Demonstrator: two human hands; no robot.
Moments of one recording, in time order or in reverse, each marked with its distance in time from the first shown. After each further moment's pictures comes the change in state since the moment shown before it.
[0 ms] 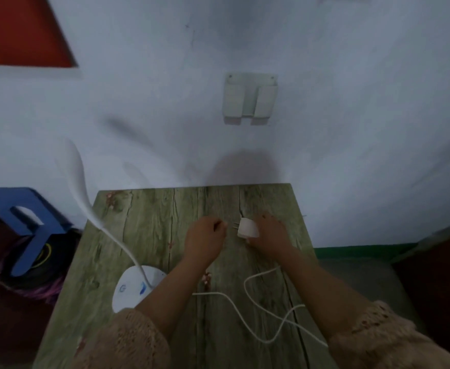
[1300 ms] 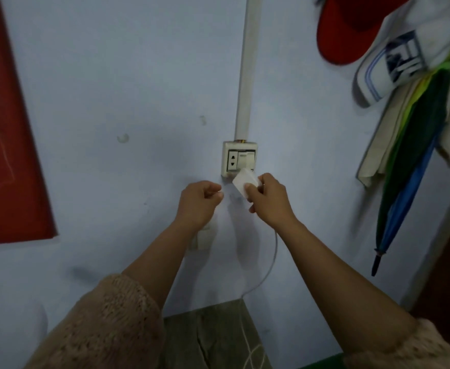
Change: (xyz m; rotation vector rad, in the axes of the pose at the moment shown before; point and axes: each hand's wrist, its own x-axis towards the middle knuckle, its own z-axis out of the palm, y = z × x) left_hand 0.059 0.275 -0.155 -0.370 0.179 0.517; right_hand -0.049 -0.086 -0.371 0.550 0.753 -0.130
